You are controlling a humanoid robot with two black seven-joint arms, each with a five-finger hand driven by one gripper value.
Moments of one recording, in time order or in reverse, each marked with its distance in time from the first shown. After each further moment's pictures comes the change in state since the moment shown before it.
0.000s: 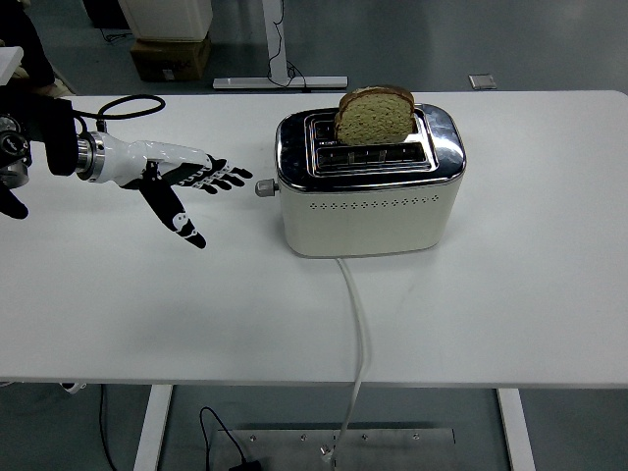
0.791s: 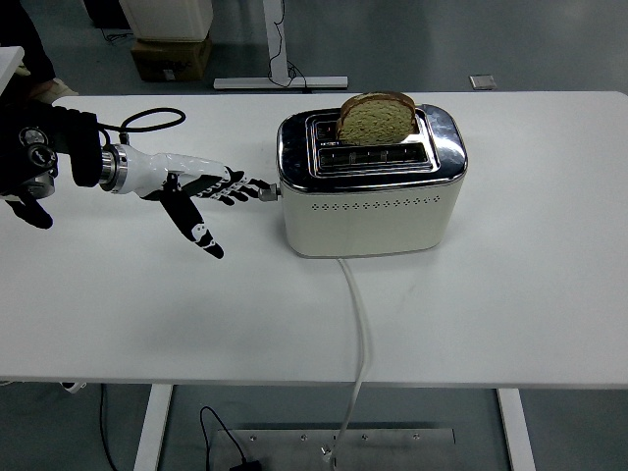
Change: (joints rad) left arm 0.025 -0.063 0.000 0.013 -0.001 0.006 0.000; right arm 0.000 0.000 0.000 0.000 0.000 0.000 0.000
